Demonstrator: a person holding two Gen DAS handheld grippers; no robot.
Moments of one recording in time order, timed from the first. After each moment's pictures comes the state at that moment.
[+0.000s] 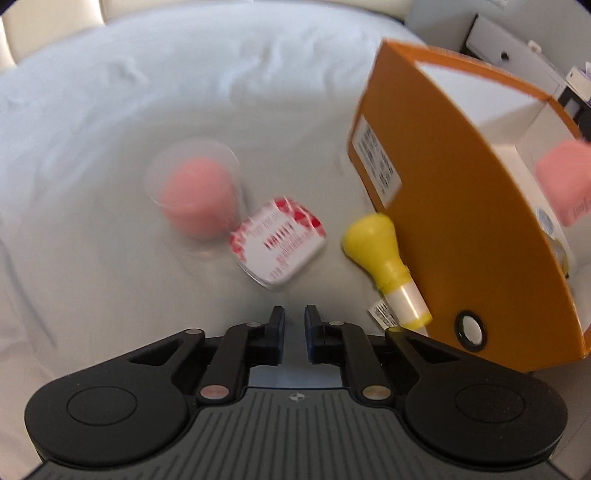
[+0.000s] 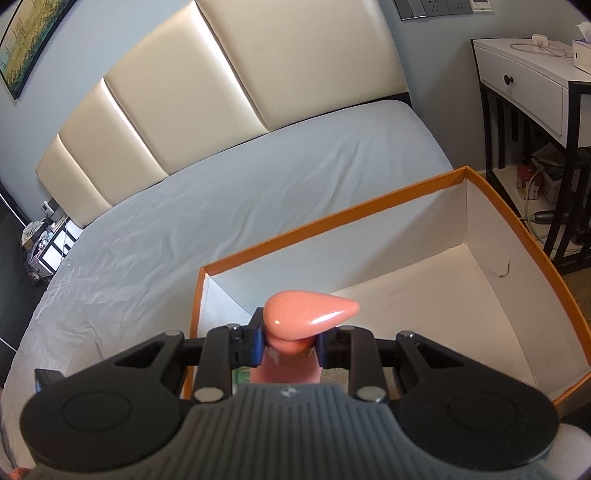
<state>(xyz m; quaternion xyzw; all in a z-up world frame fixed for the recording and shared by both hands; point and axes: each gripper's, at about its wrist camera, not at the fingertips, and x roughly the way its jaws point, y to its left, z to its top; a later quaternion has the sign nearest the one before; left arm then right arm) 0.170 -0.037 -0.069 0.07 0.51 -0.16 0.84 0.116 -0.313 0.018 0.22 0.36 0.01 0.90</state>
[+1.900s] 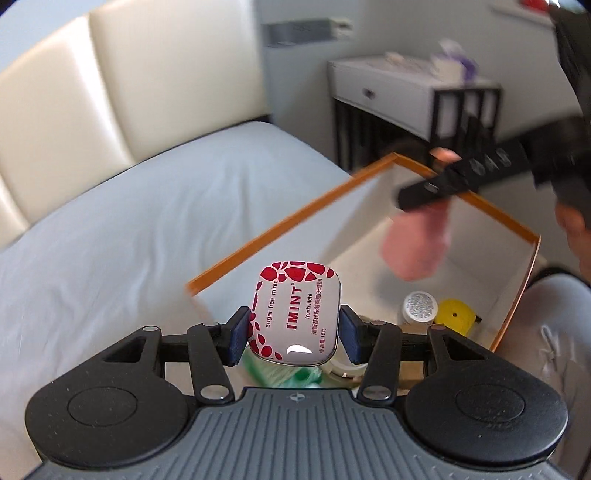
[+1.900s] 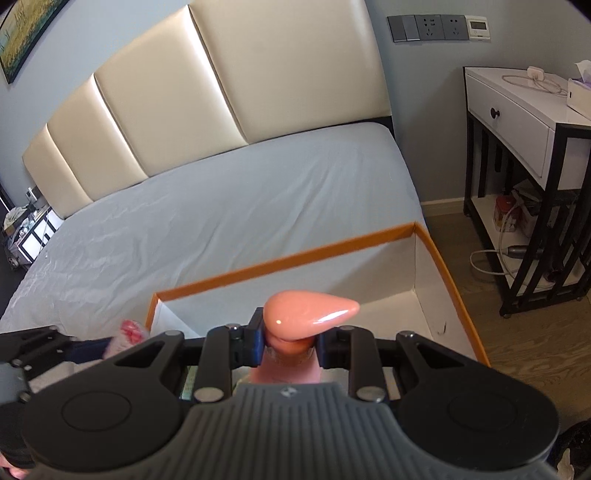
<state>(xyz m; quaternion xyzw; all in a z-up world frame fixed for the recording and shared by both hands) 0.154 -0.175 0.028 0.23 0.35 -0.32 0.85 0.129 -0.359 0.038 0.17 0.36 -0.01 0.91</state>
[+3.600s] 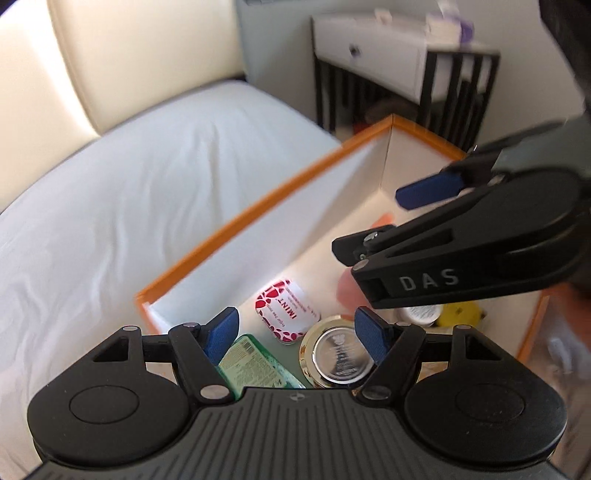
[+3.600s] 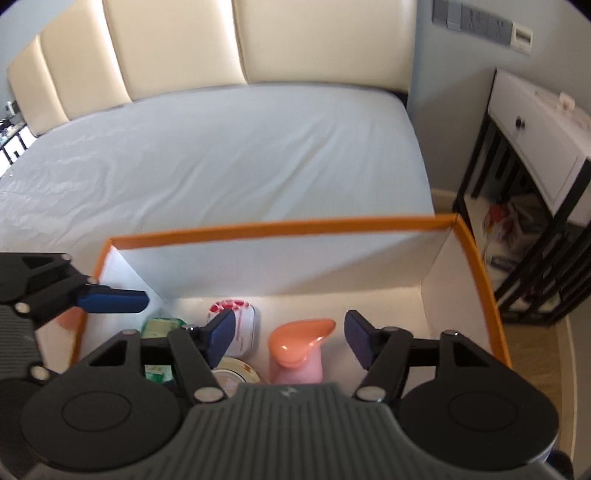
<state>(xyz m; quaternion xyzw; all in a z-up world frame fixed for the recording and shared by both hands) 0.185 -0.194 0.012 0.22 0.41 -0.33 0.82 0.174 -0.318 0.008 0.05 0.43 -0.01 0.90</state>
